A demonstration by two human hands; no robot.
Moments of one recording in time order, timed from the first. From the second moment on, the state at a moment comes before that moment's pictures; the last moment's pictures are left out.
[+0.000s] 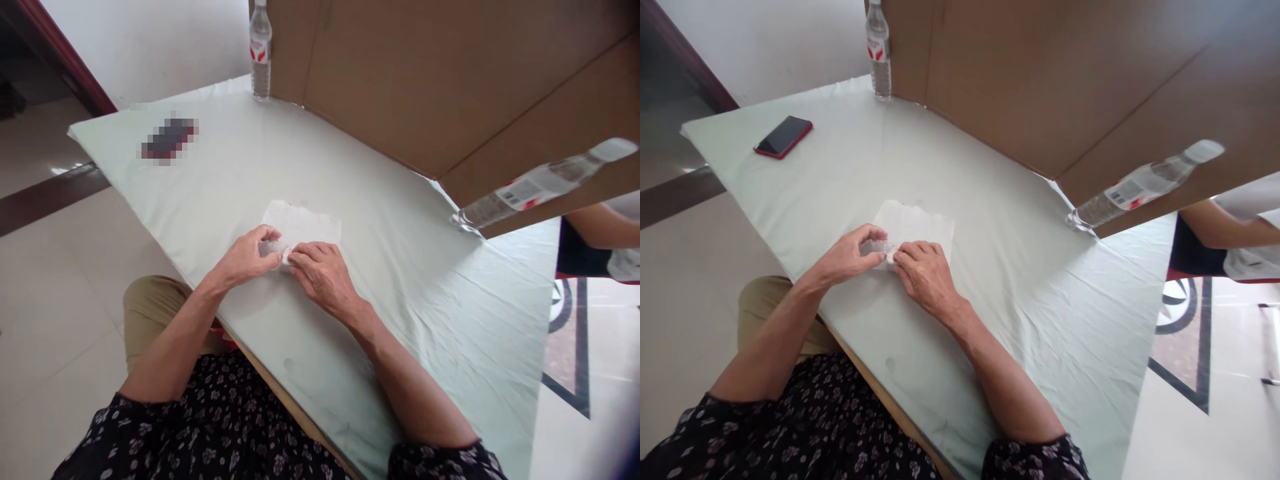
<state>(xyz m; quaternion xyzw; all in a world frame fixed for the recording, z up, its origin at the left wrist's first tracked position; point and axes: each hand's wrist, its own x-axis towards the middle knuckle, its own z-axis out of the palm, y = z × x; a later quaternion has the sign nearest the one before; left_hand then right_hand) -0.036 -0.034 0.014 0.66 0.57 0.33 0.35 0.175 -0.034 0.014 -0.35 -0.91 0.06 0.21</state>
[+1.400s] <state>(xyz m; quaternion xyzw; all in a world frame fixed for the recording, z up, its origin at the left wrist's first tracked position) -0.027 -0.029 0.013 0.59 0.74 0.20 0.25 0.156 -0.039 -0.006 -0.40 -0.90 -0.08 0.18</state>
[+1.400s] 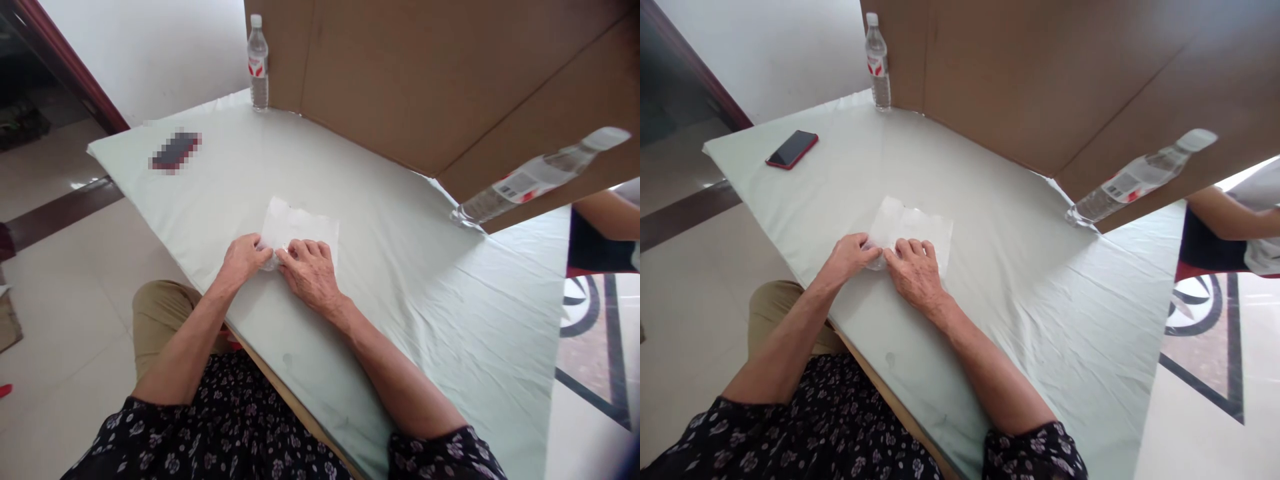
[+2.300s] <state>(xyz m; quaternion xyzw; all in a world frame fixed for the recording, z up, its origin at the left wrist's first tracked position) -0.019 -0.041 0.041 0.52 0.55 0.33 0.56 0.170 -0.033 0.006 -0.39 -0.88 0.13 0.23</state>
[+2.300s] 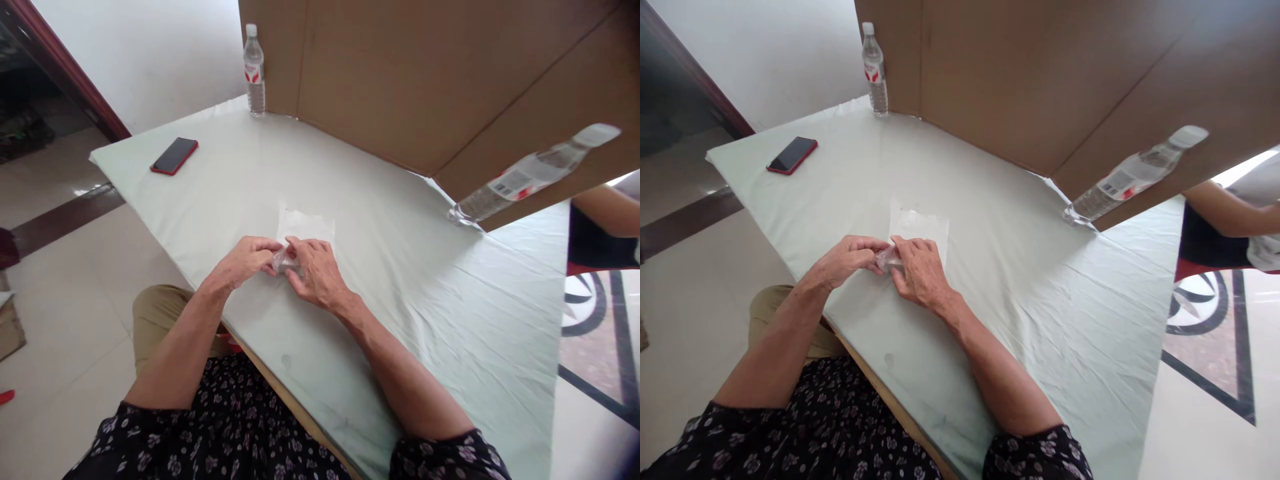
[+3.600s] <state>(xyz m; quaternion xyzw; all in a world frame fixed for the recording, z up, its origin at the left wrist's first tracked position) 0.004 -0.053 0.023 0.80 0.56 0.19 0.14 0.192 -0.028 0.001 -0.63 -0.68 0.24 0.28</state>
